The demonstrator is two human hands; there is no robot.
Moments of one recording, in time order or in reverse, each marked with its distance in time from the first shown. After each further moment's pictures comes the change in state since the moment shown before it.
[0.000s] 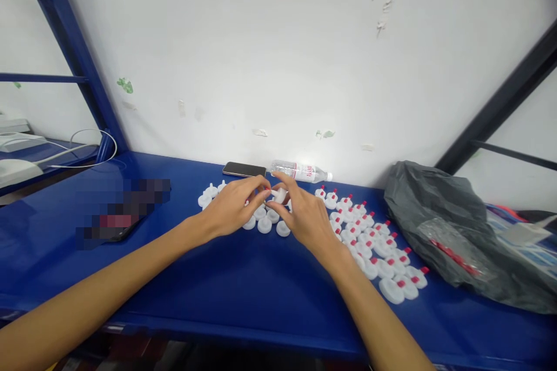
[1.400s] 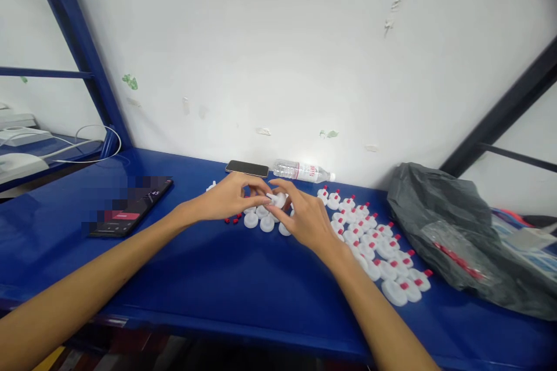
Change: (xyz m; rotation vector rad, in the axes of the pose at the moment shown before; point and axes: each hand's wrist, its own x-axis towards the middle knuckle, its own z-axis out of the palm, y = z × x) left_hand 0.011 -0.008 -0.026 -0.266 -0.196 -0.054; right_hand 0.000 0.002 0.002 0.114 -0.053 0.008
